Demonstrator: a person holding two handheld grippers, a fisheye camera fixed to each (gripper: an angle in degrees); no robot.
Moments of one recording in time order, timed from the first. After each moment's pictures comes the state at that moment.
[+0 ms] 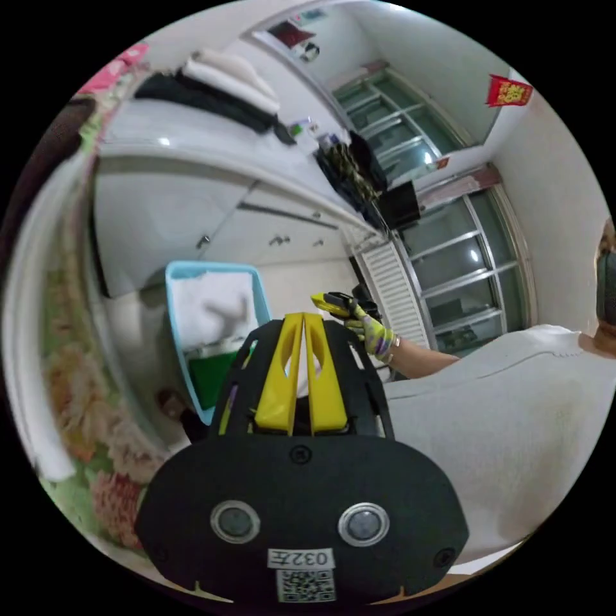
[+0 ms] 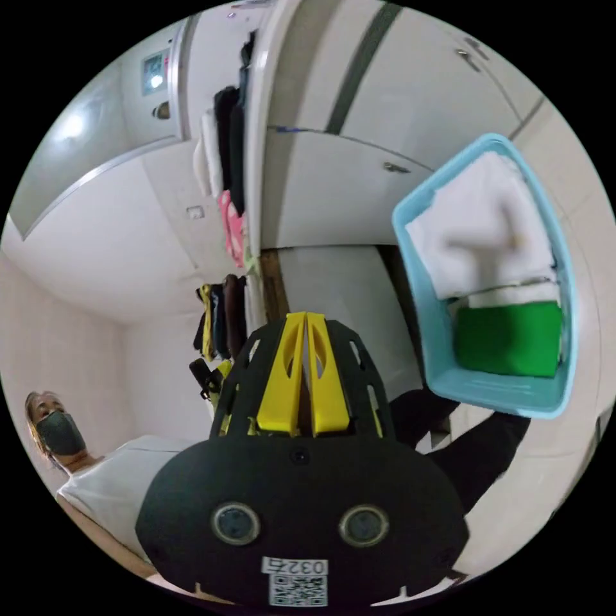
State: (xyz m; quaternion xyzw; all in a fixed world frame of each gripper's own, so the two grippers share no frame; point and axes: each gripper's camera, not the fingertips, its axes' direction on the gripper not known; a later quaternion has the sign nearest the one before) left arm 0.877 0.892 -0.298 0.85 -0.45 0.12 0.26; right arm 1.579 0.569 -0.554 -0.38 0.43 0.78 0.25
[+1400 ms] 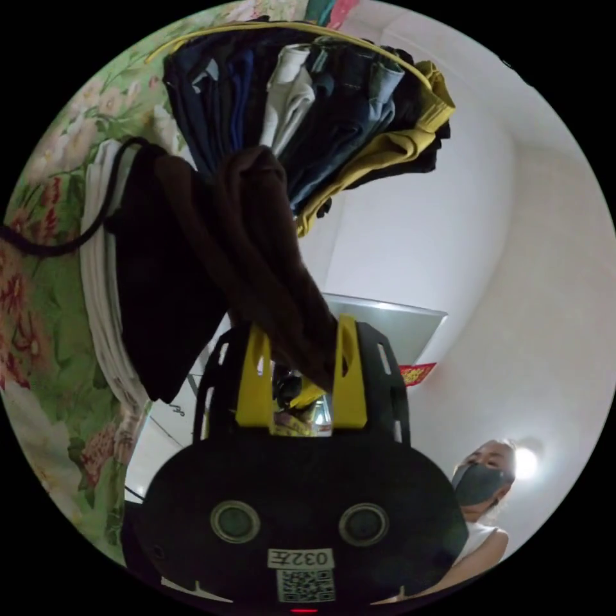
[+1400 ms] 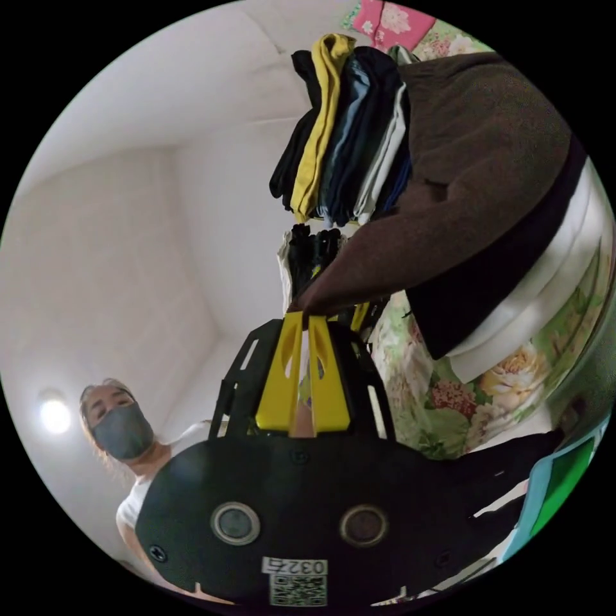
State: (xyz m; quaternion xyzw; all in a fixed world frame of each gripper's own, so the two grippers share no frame) left arm 0.559 0.948 -0.068 0.88 0.02 0.47 -0.10; right arm 1.455 0.705 -0.181 -0.40 -0.07 0.88 0.23
